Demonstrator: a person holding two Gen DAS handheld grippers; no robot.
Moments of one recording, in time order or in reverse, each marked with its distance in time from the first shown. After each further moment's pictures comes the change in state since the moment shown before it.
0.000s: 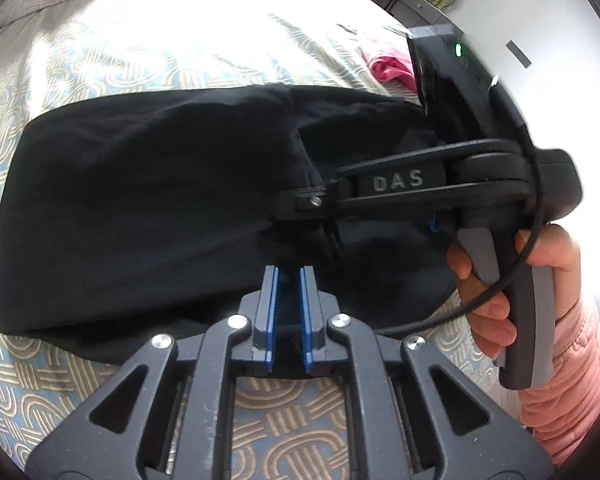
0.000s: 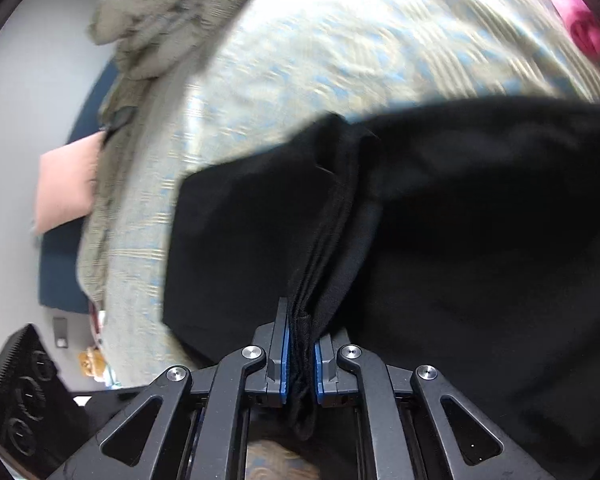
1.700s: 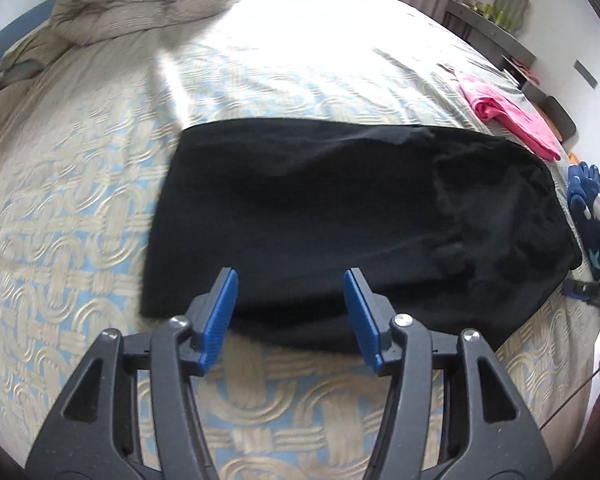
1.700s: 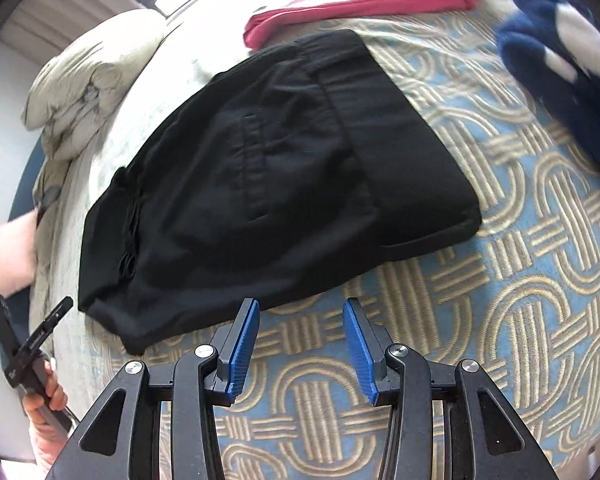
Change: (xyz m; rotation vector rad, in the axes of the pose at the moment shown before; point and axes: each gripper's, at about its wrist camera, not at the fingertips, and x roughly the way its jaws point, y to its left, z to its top) left arm -0.041 0.043 -0.023 -0.060 -0.131 0.326; right arm -0.148 -0.146 -0.150 0.215 -0.277 -0.229
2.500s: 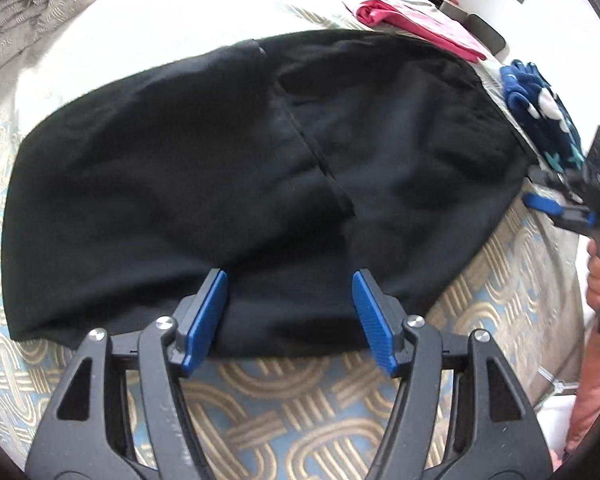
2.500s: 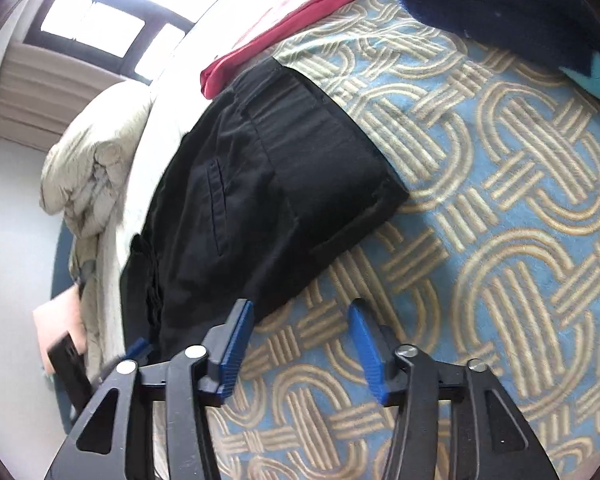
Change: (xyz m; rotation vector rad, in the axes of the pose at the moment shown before) left arm 0.029 -0.091 -0.032 0.256 0.162 -0.209; right arm -0.009 -0.045 -0.006 0.247 -0.112 0.187
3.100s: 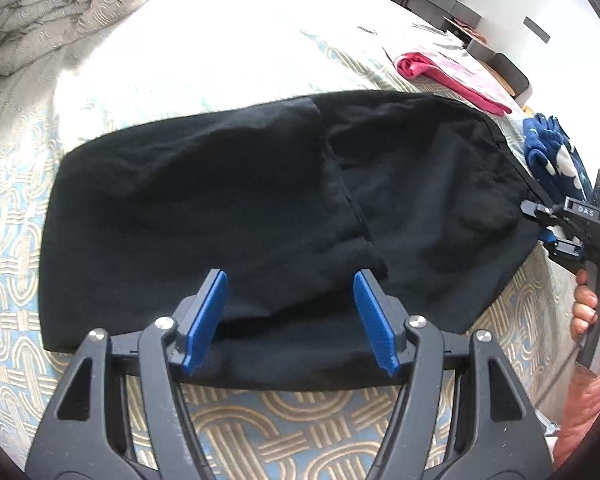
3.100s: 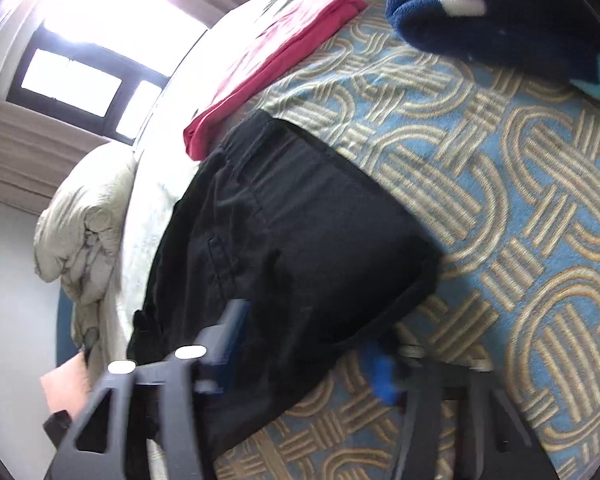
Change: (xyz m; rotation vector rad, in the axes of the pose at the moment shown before) left arm -0.027 0.028 0.021 -0.107 -0.105 0.081; right arm 0.015 0.013 0.024 0.127 -0.148 -0.052
